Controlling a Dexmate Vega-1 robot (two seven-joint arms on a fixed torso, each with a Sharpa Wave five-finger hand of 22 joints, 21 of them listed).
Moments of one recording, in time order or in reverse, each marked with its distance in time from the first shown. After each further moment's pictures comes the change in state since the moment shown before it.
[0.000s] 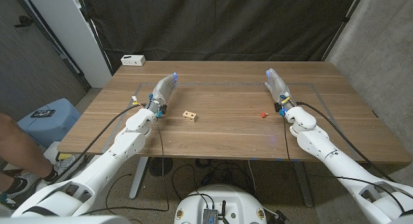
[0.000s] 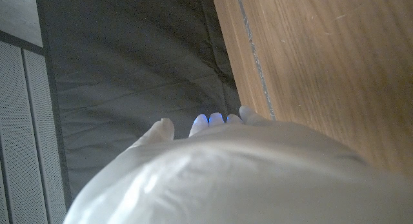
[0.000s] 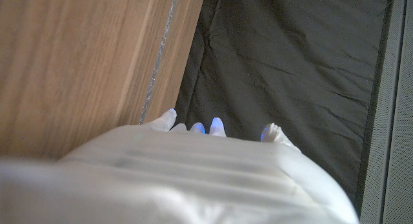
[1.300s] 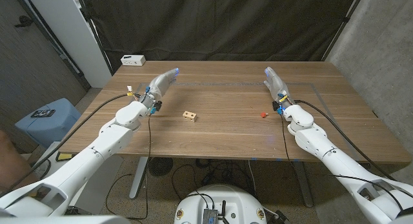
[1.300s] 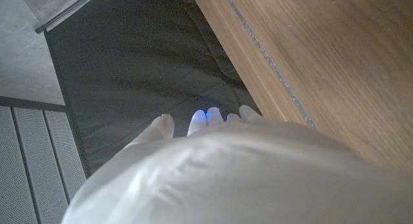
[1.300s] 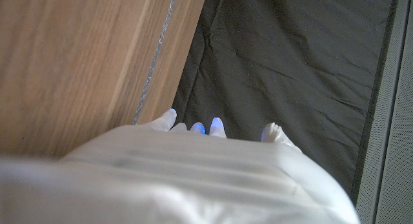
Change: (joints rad) left arm 0.050 0.188 0.000 -0.243 0.137 0.096 0.051; left_hand 0.049 0.001 0.009 -0.084 0.000 0.052 -0.038 0.008 0.000 0.063 -0.057 0.015 -0.003 0.000 0.010 0.000 0.000 -0.011 0.001 0.000 -0.003; right arm 0.011 0.002 -0.017 -0.017 -0.042 -0.011 -0.042; right_hand 0.001 -0.007 0.004 -0.004 0.000 0.000 0.000 0.000 0.000 0.000 0.000 0.003 0.000 0.000 0.000 0.000 -0.003 0.000 0.000 0.004 0.000
